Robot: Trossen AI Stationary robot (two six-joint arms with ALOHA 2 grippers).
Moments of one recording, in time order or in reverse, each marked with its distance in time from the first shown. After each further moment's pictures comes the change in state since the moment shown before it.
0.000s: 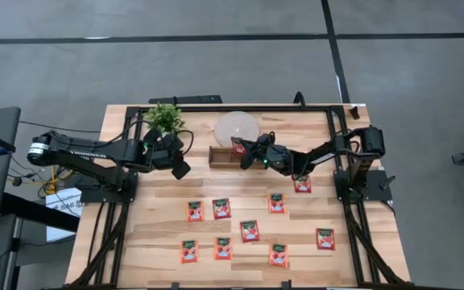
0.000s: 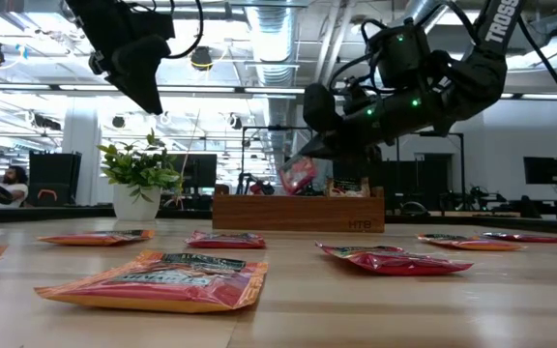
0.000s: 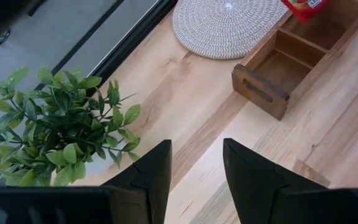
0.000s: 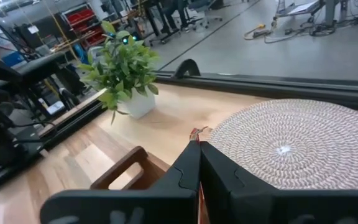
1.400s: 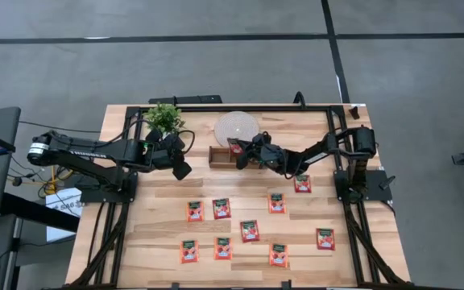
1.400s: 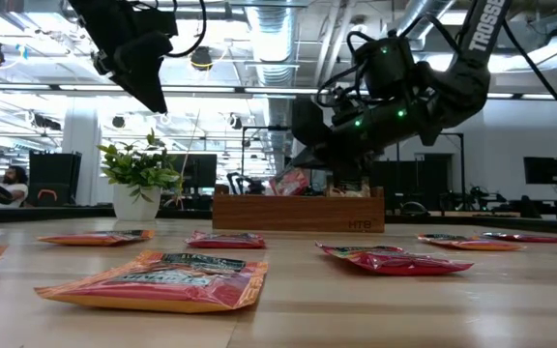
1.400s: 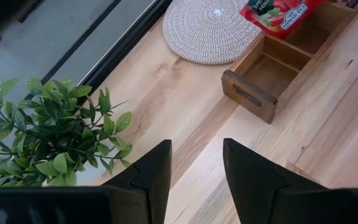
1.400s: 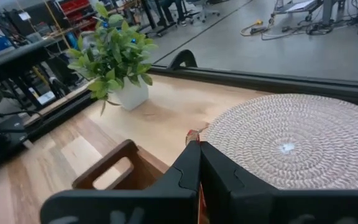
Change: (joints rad) left arm 0.000 0.000 0.000 0.038 0.018 0.038; right arm -0.020 0.079 0.060 -0.020 -0.020 -0.026
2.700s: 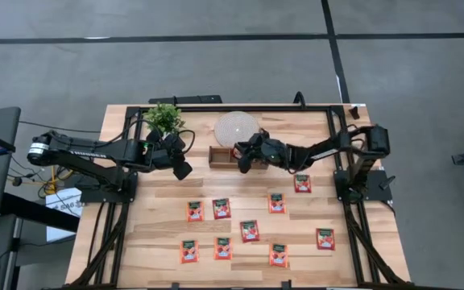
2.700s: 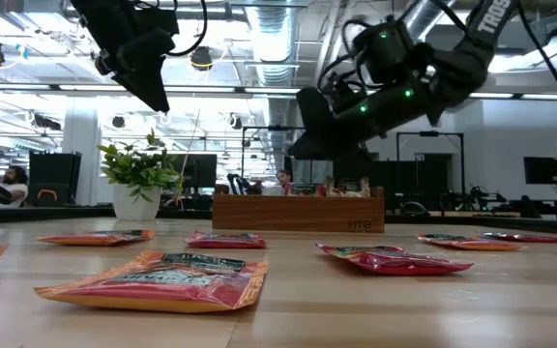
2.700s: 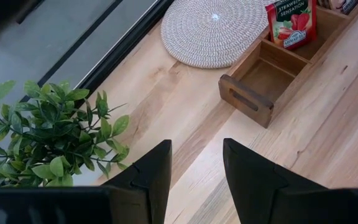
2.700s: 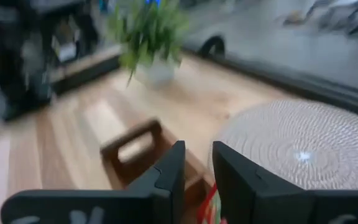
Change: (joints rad) left arm 0.000 0.000 0.000 0.019 0.000 0.000; right arm -0.026 -0.132 0.023 -0.240 -0.191 -0.149
